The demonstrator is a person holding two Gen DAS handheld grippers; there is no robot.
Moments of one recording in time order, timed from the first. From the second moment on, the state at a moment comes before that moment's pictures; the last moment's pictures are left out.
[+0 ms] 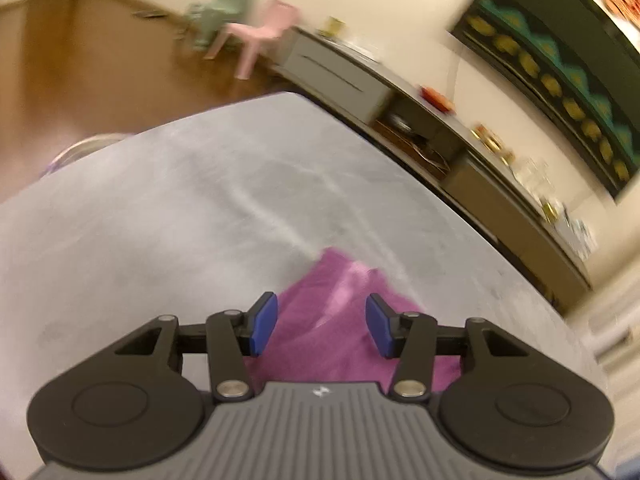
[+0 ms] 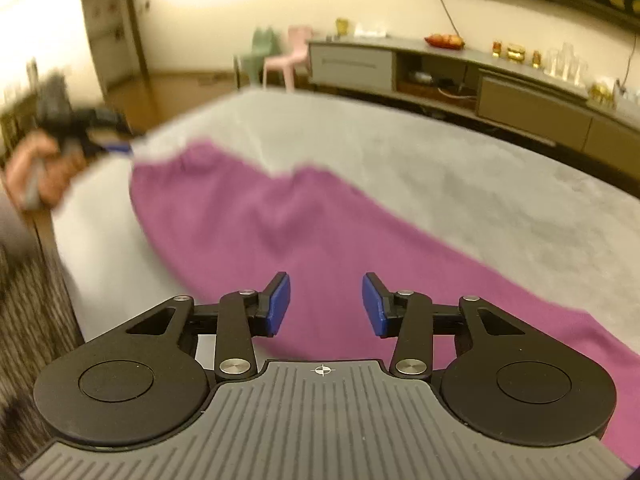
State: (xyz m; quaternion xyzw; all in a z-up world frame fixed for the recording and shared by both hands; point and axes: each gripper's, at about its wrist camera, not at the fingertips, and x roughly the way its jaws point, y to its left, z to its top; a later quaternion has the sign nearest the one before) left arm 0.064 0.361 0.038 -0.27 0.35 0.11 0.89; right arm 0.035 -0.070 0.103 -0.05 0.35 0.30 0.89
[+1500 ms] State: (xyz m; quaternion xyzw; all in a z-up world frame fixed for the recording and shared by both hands) left arm 0.200 0.330 0.013 -0.13 0.39 0.01 0.91; right arm 0.270 0.042 0.000 0.06 0.46 0.30 0.83
